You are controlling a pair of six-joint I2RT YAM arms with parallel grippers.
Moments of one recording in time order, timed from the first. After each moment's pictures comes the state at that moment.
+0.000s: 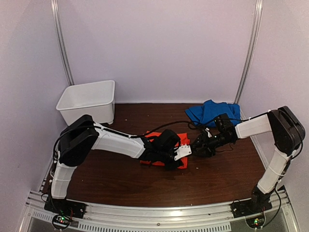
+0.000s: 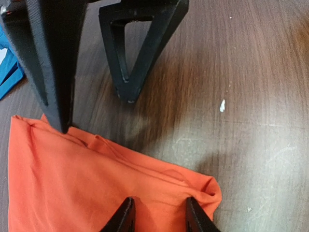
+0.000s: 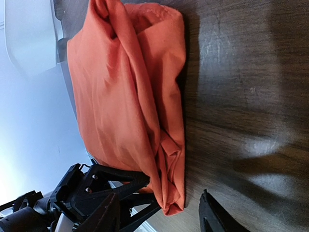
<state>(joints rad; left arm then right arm) -1.10 2.23 1.49 -0.06 0.05 0.40 0.32 1.74 0.84 -0.12 -0.80 0.82</state>
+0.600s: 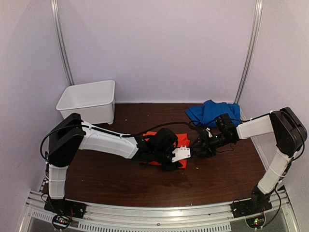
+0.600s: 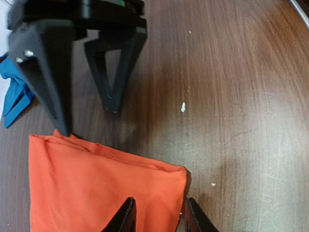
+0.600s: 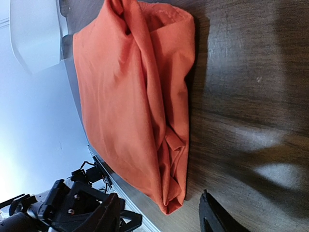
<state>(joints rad) -1.13 2.07 1.39 -0.08 0.07 0.50 0.32 1.71 0.82 -0.12 -0.81 0.82</state>
